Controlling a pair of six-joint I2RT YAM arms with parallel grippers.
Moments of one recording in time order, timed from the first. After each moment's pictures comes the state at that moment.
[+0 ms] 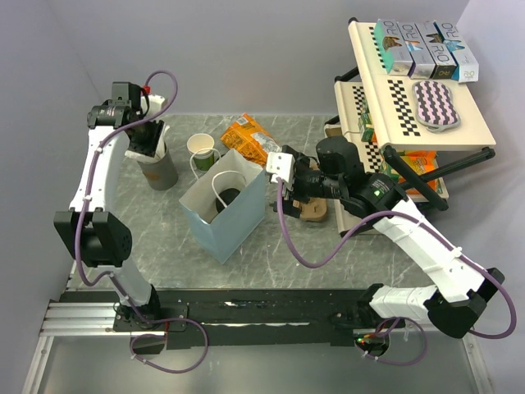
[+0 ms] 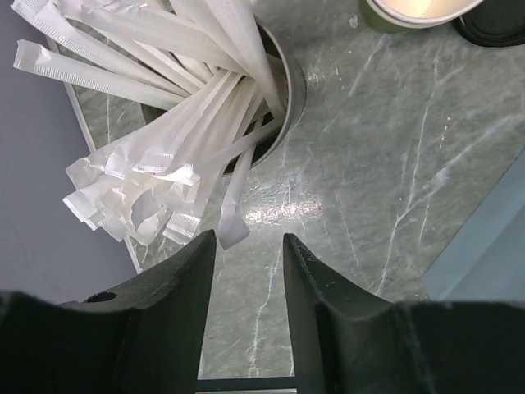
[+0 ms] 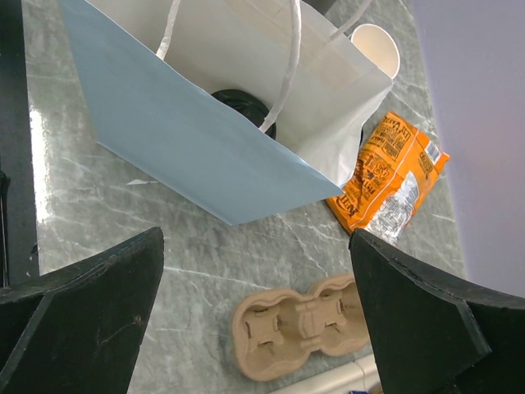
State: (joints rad) left arm 0.00 1.72 1.89 -1.11 -0.02 0.27; right arm 0.73 1.20 1.41 -0.69 -0.39 -0.66
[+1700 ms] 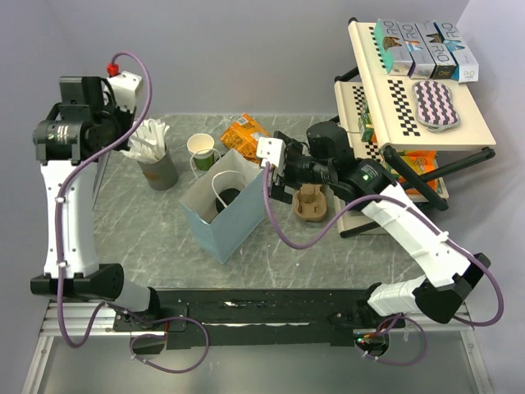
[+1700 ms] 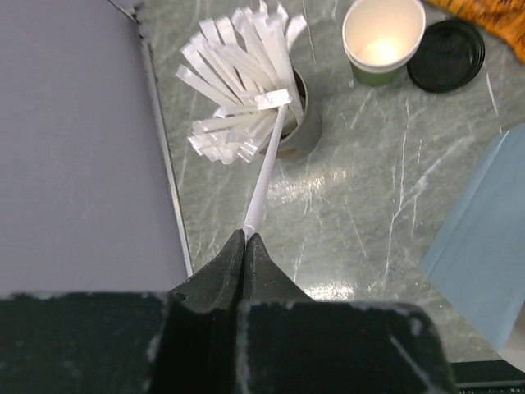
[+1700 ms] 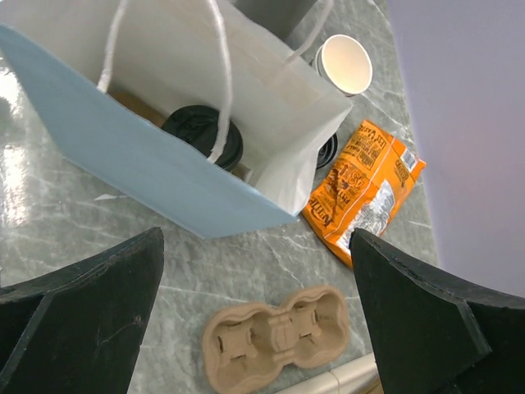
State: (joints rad) left arm 0.00 1.47 2.05 -1.24 0.00 0.32; right arm 0.72 1.31 1.53 -0.69 -0.37 -0.69
